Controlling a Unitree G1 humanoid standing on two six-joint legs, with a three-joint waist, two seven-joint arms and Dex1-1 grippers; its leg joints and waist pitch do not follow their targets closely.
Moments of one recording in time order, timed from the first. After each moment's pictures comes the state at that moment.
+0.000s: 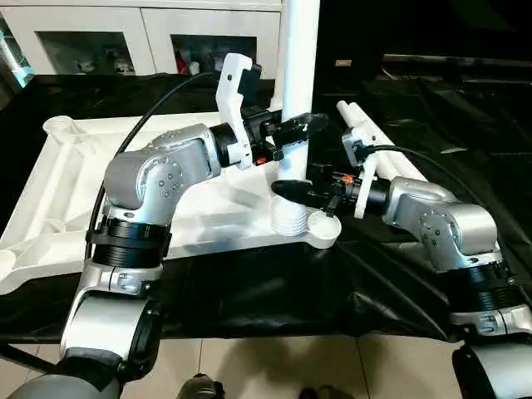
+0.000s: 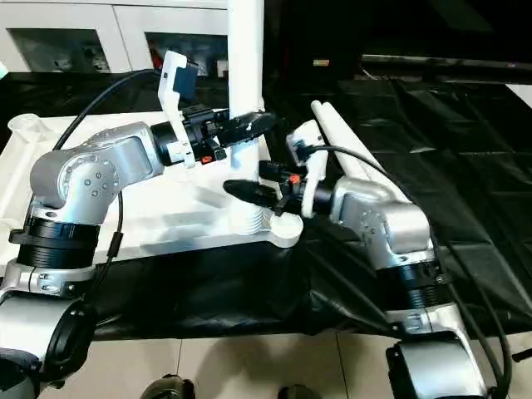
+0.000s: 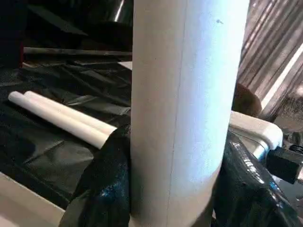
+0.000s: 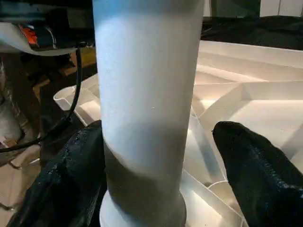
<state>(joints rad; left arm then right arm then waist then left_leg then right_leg) -0.87 0.20 0.02 0.17 -0.58 0.83 -0.66 -0.65 -0.33 0.07 0.21 0.47 0.67 0.91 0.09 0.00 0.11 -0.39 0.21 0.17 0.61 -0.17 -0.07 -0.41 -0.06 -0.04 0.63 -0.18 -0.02</state>
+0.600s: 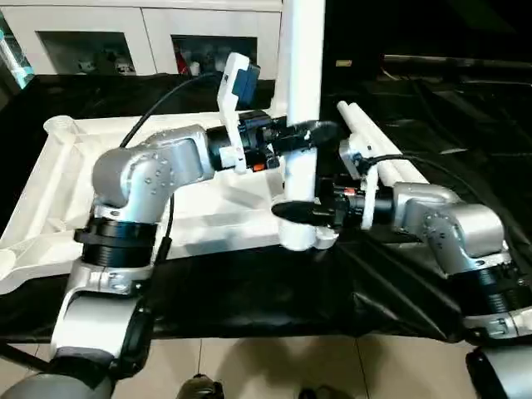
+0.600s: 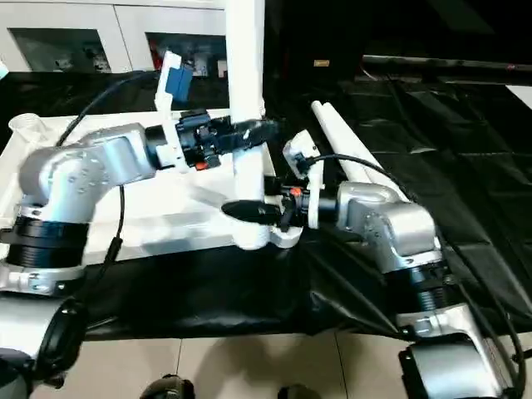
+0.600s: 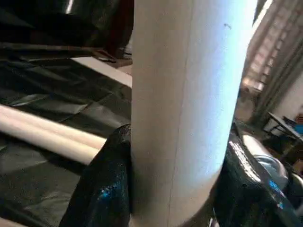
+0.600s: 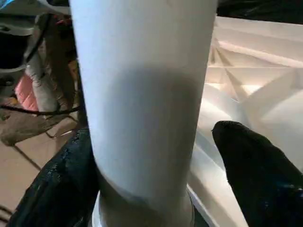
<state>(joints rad) -0.87 0.25 0.02 0.13 -0.67 0.92 -0.82 -0.64 -0.40 0.14 0.17 0.50 0.71 1.07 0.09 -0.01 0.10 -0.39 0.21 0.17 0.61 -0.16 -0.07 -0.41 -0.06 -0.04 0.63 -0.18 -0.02</state>
